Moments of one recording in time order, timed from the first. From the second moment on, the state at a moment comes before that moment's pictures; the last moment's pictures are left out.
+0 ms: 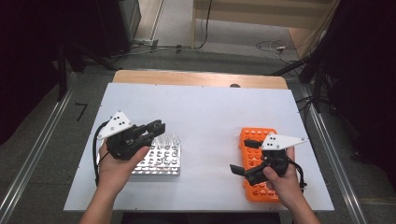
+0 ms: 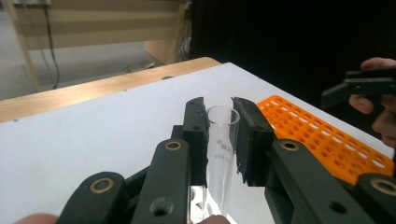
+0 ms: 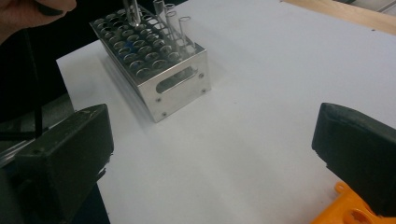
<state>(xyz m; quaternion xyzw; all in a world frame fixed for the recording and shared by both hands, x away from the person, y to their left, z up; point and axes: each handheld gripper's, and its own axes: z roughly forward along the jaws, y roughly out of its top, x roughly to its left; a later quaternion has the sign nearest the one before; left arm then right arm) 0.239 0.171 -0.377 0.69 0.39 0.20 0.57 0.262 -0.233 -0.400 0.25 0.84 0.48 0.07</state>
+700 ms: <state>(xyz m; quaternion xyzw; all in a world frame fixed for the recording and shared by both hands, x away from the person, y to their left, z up) 0.251 0.210 -0.393 0.66 0.44 0.24 0.56 0.258 -0.281 -0.409 0.30 0.83 0.47 0.09</state>
